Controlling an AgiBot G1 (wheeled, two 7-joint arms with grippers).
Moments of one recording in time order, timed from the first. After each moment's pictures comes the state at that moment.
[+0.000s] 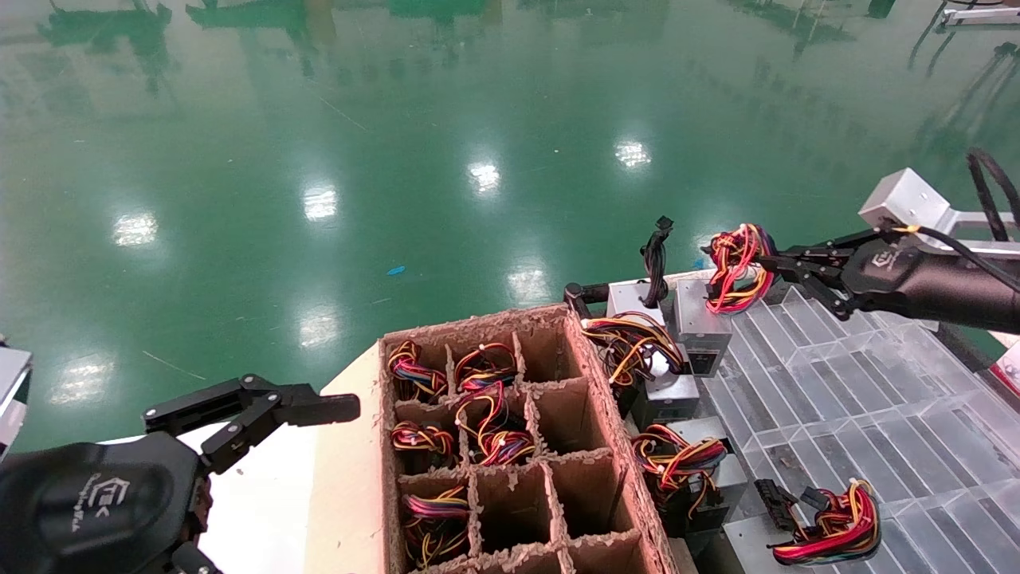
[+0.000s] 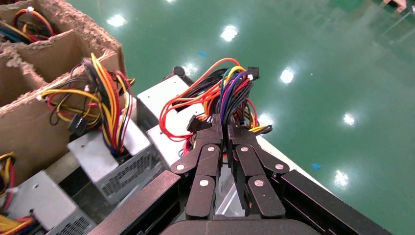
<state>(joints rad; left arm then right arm) -1.10 0.57 0.38 -1.26 0.66 1.45 -0.13 1.91 -0.86 -0.60 -0.01 -1.37 -1.26 -0.41</state>
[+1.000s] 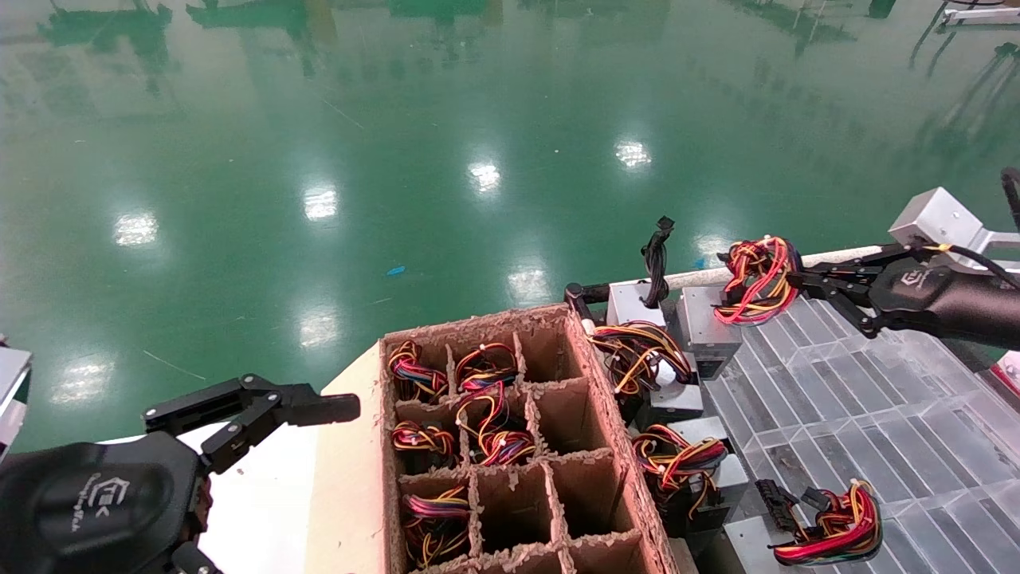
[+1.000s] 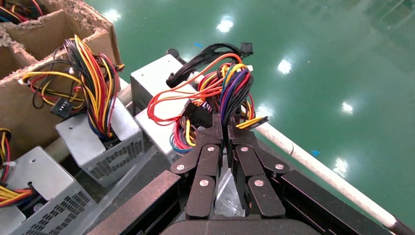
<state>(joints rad) -1.10 0.57 0.38 -1.26 0.66 1.45 -0.13 1.89 -0.82 -0.59 -0.01 -1.36 -1.26 -0.41</state>
